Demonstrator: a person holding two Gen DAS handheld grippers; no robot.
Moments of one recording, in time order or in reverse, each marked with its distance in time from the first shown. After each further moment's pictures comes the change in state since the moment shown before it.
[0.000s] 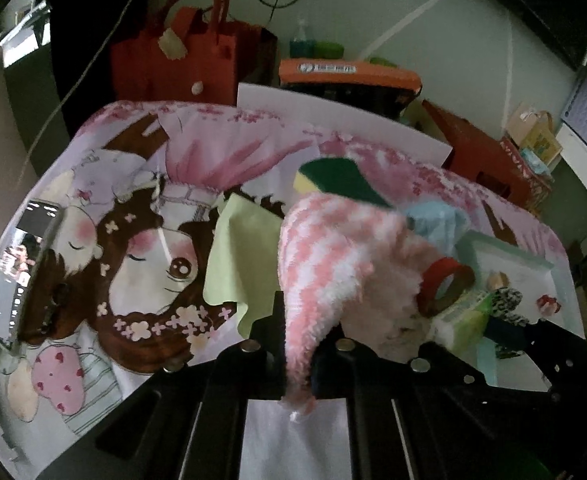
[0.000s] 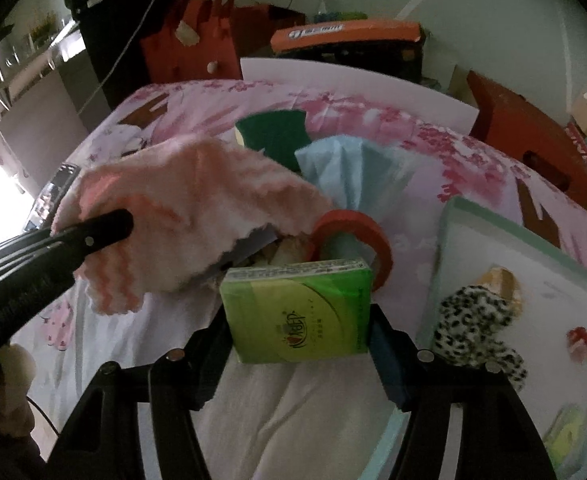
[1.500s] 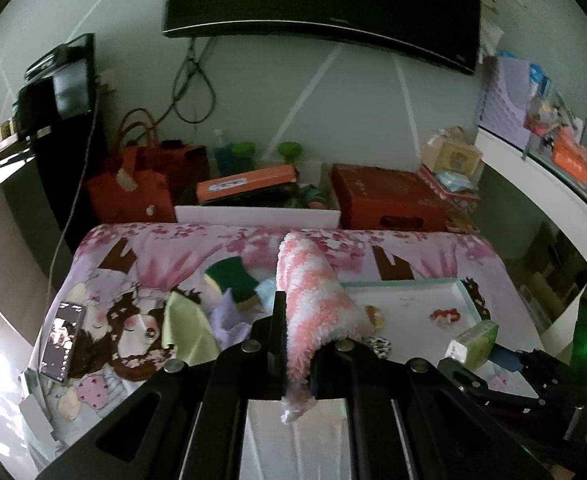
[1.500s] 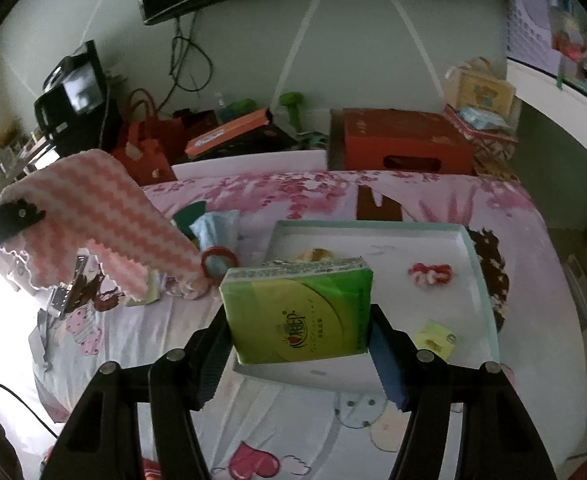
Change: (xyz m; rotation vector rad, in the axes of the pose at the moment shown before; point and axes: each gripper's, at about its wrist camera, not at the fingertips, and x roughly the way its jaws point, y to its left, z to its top) left arm -0.180 -0.140 0.001 0.196 -0.246 -0.031; right arm -0.181 -0.120 -0.081 0.276 -0.220 -0.078
